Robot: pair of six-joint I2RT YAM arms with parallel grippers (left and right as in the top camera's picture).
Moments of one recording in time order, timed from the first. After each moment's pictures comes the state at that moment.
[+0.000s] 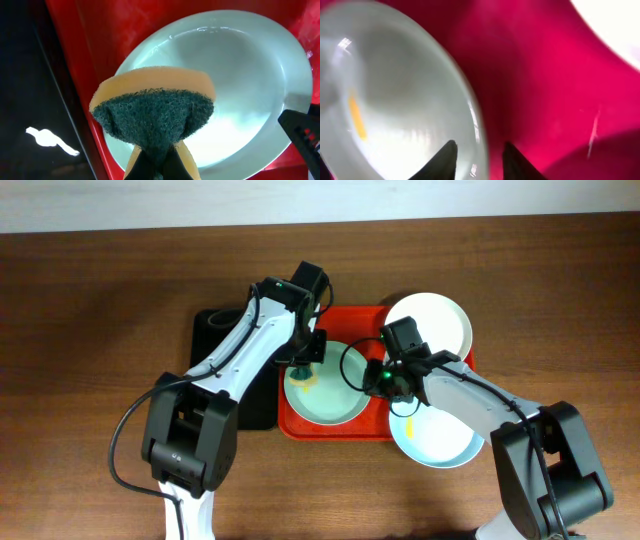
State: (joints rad) left arm -0.47 2.09 1.72 -1.11 0.08 -0.33; right arm 0.36 1.76 0.96 -0.37 -0.22 0.60
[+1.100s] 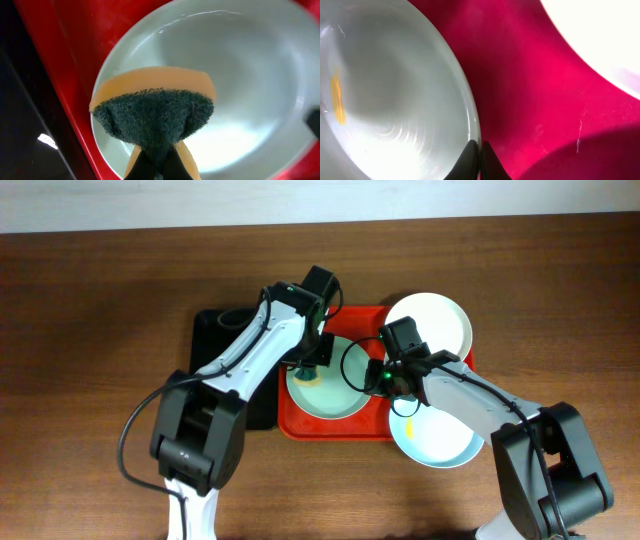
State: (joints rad) left arm -0.51 2.12 1.72 -1.08 0.03 -0.30; right arm 0.37 1.76 0.96 -0.40 -0.15 0.56
